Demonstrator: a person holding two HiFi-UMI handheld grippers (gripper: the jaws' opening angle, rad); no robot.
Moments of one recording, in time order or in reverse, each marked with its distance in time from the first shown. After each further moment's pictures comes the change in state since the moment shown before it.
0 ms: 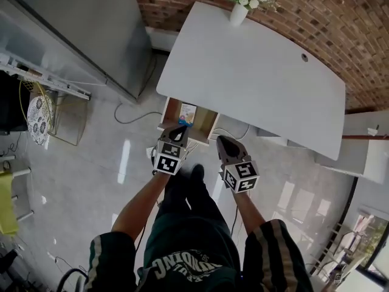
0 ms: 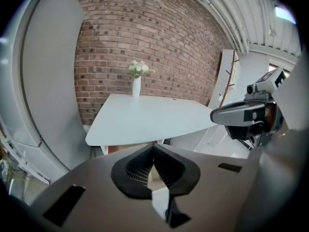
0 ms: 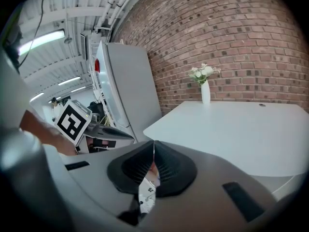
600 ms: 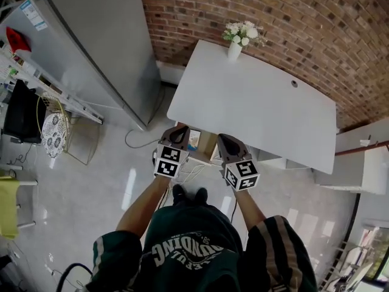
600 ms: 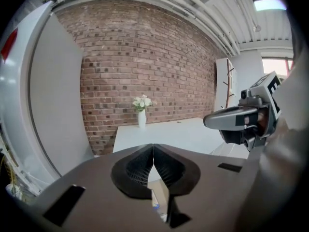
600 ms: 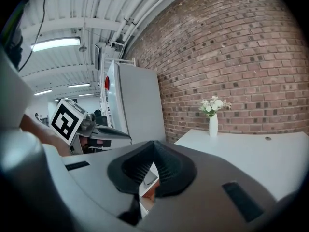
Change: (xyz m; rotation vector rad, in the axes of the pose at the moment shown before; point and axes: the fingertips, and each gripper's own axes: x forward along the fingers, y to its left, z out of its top) left arm -0.081 0.016 0.125 0.108 -0.222 0.085; right arm -0.024 0.030 0.129 -0.114 -0.206 0.026
